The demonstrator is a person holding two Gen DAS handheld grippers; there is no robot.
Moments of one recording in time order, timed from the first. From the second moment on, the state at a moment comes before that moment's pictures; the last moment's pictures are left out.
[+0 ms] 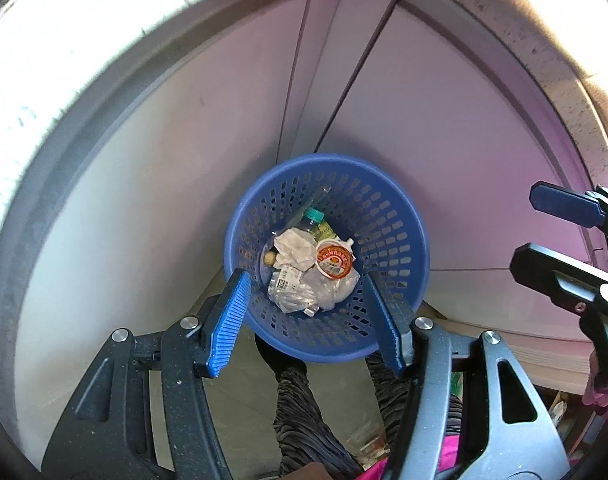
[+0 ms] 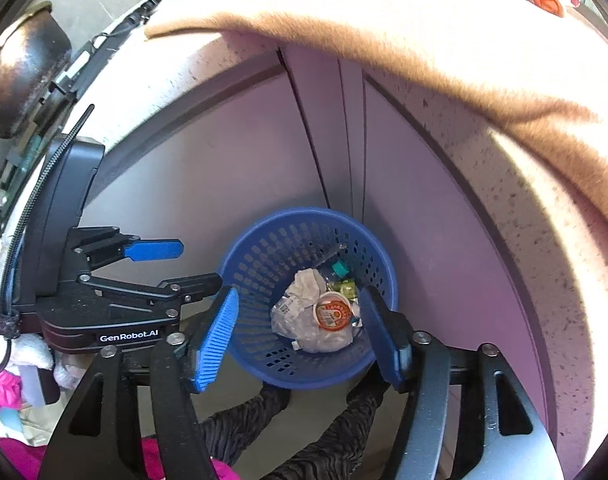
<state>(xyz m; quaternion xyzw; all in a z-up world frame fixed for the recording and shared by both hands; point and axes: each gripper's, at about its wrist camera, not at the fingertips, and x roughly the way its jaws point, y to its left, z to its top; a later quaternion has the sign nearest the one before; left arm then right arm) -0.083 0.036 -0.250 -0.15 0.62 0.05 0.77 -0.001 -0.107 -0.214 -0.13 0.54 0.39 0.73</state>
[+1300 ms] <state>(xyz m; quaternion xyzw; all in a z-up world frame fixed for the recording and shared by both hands) 0.048 -0.005 -0.063 -0.11 0.47 0.04 0.87 0.130 -0.225 -0.070 -0.02 0.42 0.37 0.83</state>
